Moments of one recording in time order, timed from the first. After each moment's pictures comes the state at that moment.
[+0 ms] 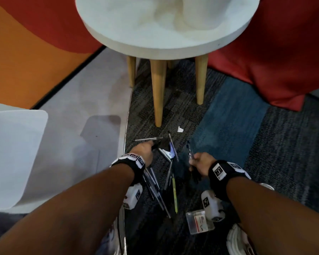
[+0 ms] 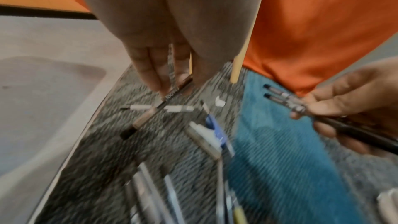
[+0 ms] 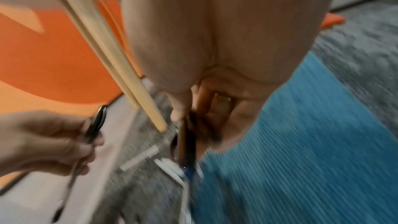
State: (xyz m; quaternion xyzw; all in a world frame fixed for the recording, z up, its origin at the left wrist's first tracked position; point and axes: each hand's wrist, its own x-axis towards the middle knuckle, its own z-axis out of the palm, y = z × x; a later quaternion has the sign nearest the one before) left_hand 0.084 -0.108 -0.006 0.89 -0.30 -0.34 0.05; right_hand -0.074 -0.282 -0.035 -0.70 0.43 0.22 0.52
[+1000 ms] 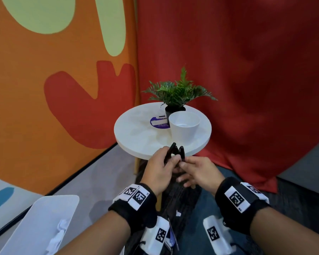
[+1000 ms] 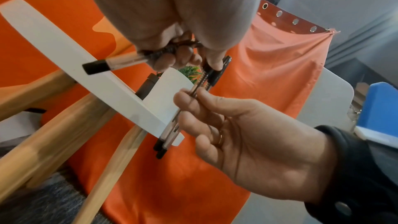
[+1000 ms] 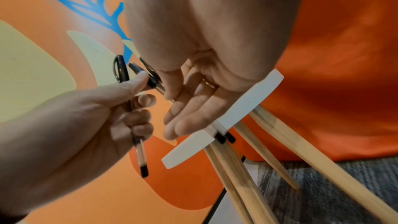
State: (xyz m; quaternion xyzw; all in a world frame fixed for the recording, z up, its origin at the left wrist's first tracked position) left_hand 0.068 -0.160 0.267 0.75 -0.39 -0.04 0.54; right_hand -0.027 -0.279 0.279 -0.72 0.20 -0.08 0.66
